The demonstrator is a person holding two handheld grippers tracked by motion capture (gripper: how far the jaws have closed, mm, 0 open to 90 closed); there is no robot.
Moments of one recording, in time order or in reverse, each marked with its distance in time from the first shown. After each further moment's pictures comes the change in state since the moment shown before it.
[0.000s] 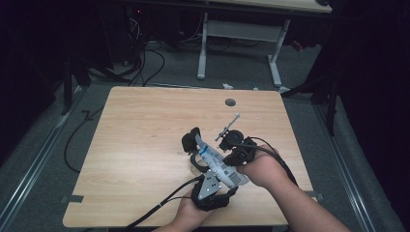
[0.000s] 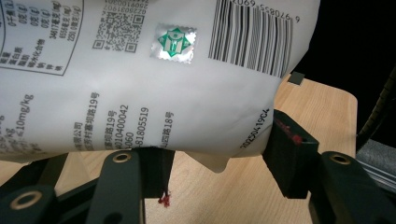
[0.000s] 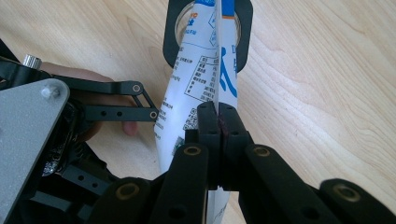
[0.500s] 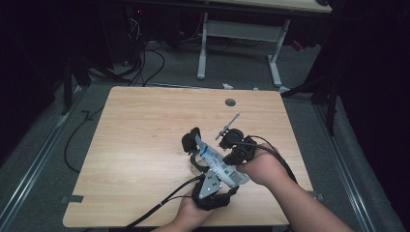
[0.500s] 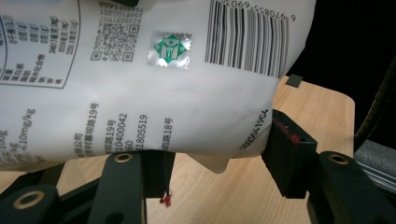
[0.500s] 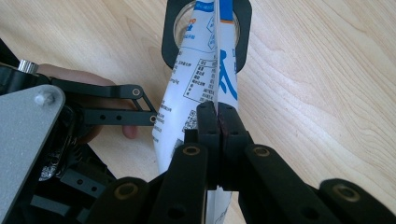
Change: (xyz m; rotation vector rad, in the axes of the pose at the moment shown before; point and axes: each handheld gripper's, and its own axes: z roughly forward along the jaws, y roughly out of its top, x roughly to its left) left arm -0.001 0.004 0.001 -0.005 -0.007 0.002; right arm -0.003 0.002 0.000 0.006 0.009 0.007
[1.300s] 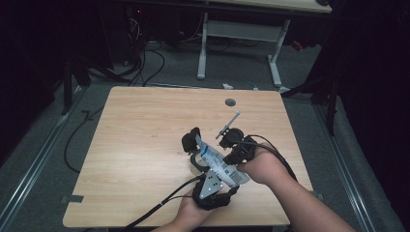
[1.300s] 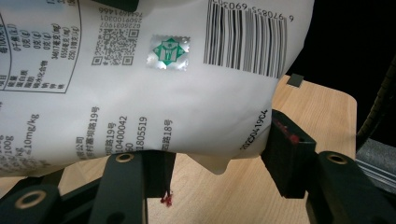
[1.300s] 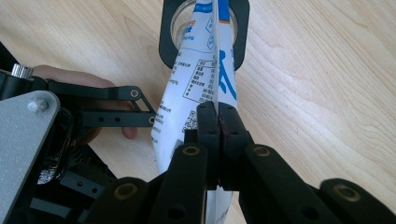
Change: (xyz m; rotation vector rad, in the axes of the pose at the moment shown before) left arm 0.001 0.001 0.000 0.002 0.007 0.009; right arm -0.002 0.001 0.001 0.011 0.004 0.017
